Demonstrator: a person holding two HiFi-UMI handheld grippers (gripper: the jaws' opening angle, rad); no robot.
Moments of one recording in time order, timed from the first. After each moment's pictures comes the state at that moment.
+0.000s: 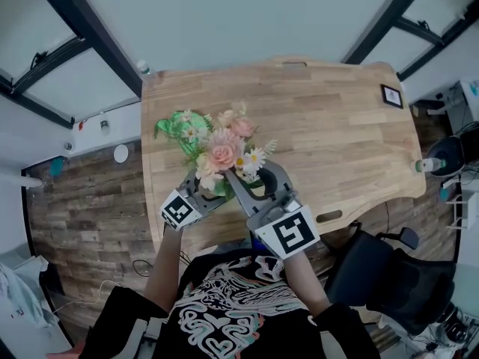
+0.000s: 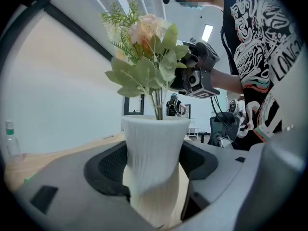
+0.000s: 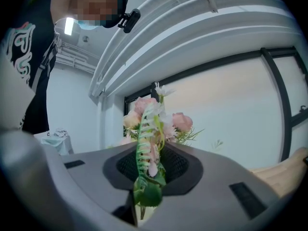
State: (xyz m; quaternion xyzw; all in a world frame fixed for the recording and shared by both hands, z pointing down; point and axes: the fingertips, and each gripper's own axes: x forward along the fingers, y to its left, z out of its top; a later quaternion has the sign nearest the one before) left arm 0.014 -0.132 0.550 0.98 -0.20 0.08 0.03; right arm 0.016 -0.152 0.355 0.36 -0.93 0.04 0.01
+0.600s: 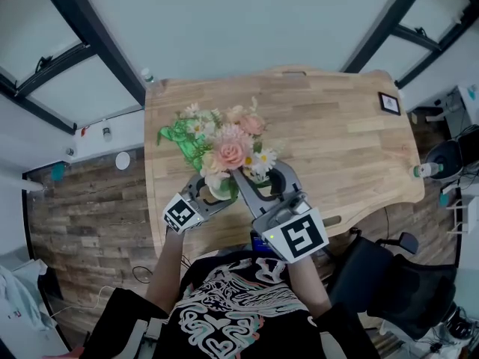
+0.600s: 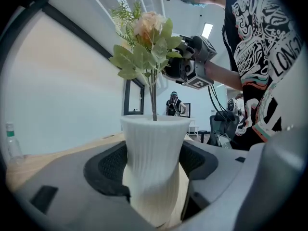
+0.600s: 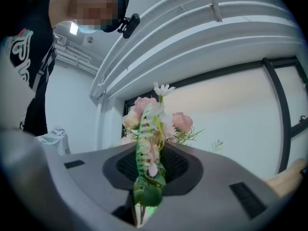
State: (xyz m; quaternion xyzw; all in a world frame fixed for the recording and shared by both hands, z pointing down) left arm 0.011 -0.128 0.551 0.98 -0.20 0.08 0.02; right arm 0.022 -0.150 0.317 0.37 -0.93 0.00 0.00
